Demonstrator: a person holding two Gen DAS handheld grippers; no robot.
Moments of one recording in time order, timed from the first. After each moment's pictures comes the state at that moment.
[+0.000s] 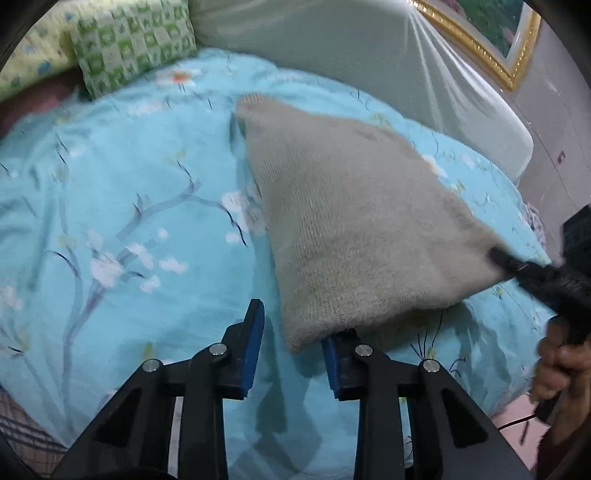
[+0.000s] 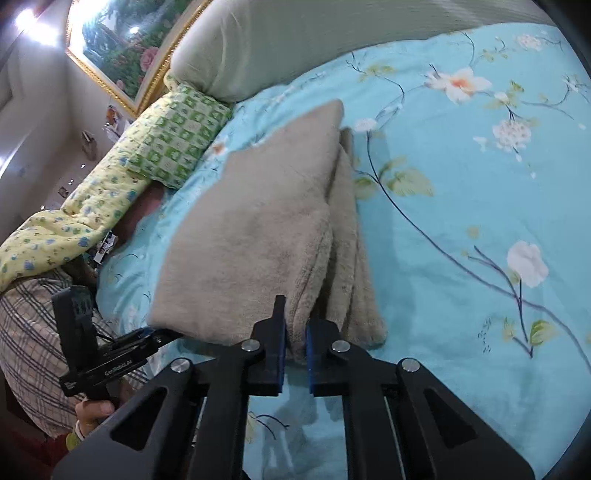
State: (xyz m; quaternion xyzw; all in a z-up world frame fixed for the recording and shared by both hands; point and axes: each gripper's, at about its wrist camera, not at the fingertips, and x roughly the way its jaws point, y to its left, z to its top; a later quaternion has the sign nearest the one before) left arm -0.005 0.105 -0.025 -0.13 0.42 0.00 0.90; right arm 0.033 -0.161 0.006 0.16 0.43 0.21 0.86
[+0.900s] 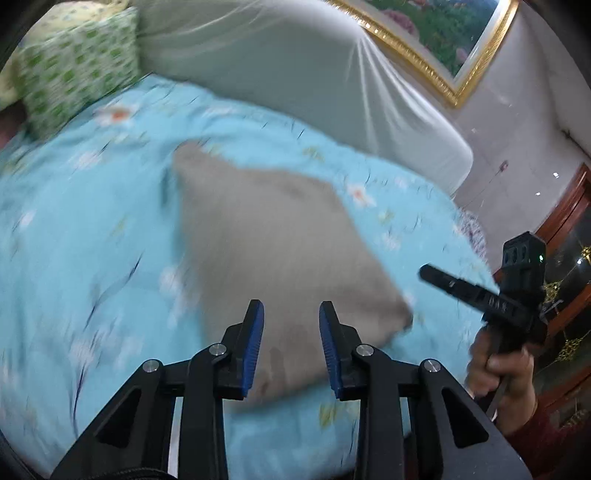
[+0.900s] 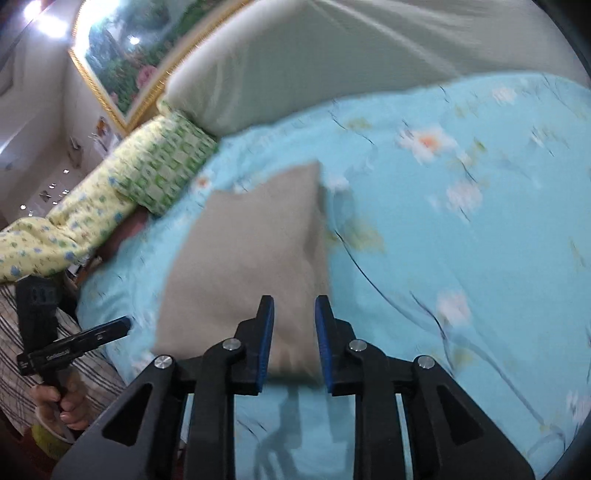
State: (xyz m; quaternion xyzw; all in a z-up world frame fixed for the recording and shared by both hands) left arm 0.039 0.116 0.038 -0.18 0.39 -0.14 0.89; right arm 0.036 -0.159 0.044 0.13 0.40 0.16 0.90
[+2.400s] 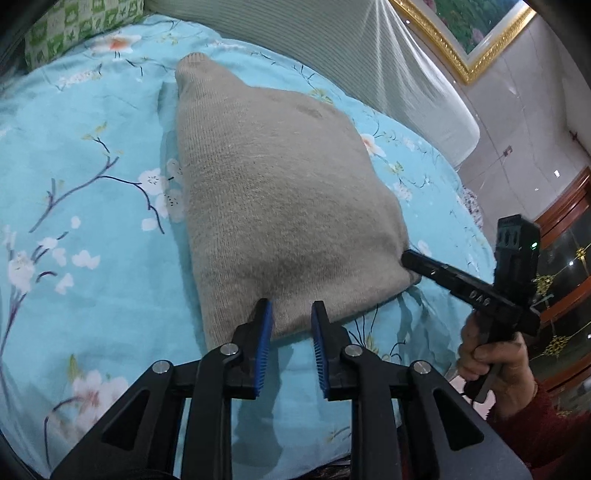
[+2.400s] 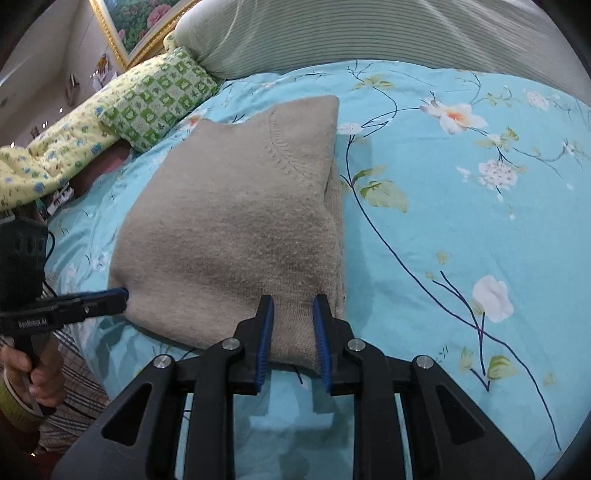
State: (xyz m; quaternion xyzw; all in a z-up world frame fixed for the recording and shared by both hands) left arm 0.002 0.106 -0.040 -0.19 0.45 -0.15 0.86; right arm 0.034 -0.147 -0.022 0.04 0.45 0.15 0.88
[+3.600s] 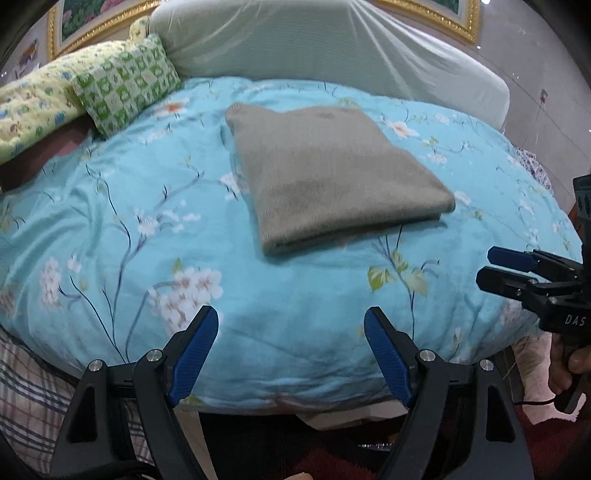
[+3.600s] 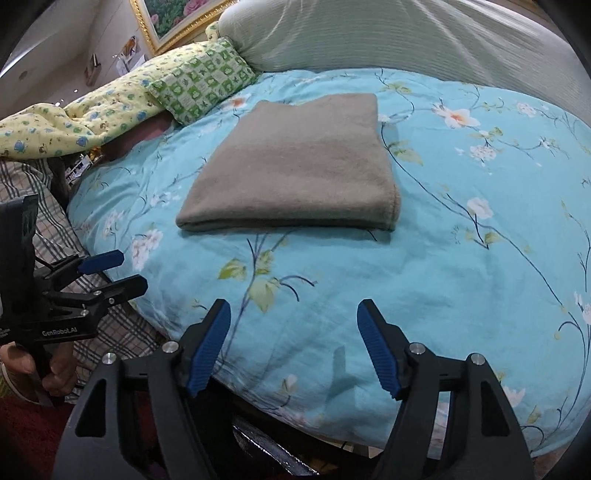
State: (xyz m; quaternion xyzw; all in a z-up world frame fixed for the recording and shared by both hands) left arm -0.113 0.072 -0.007 -0.03 0.42 -0.01 0.91; right arm -0.087 -0.108 0.000 -0.01 0.45 0.16 0.88
